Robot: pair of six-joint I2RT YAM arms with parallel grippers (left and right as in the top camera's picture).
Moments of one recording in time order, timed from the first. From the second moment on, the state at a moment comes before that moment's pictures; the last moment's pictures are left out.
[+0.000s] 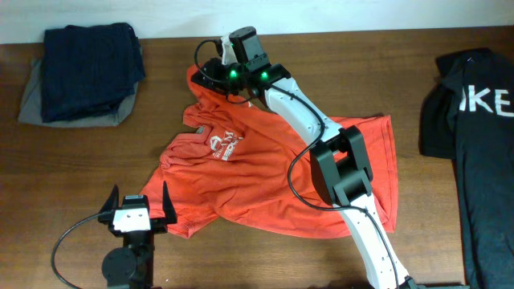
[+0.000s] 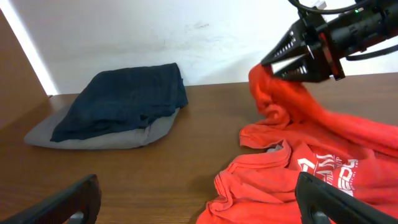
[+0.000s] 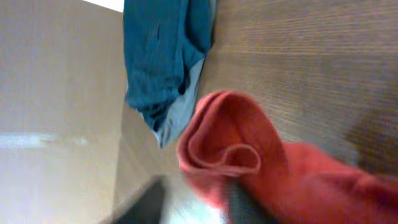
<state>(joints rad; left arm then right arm) 0.07 0.02 0.01 -0.08 -0.02 0.09 0.49 2.59 2.31 -0.35 -0.69 0.77</state>
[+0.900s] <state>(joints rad) 0.07 0.02 0.01 -0.08 -0.02 0.09 -0.01 2.41 3.11 -1.69 -0.11 0.45</state>
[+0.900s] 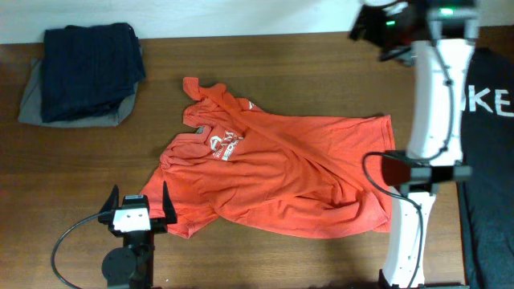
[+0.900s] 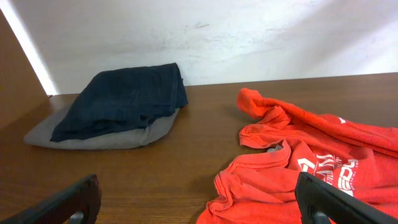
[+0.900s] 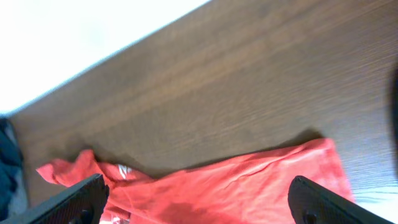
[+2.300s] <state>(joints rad) 0.07 0.01 0.01 -0.08 -0.02 0.09 -0.23 2.20 1.96 -1.30 -0.16 0.07</state>
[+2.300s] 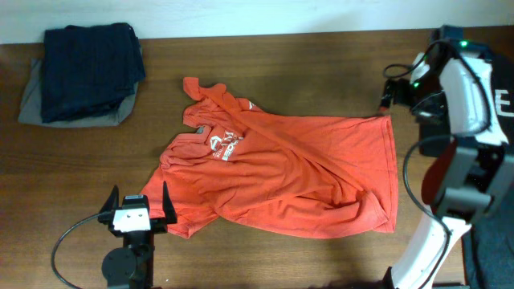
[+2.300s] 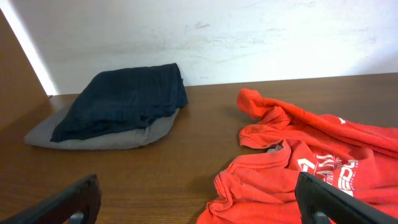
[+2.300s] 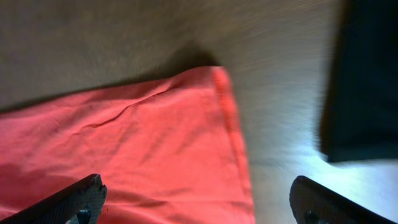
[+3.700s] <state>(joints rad) 0.07 0.01 0.01 -0.08 -0.02 0.09 -0.23 2.31 1.90 -1.08 -0.27 0.06</state>
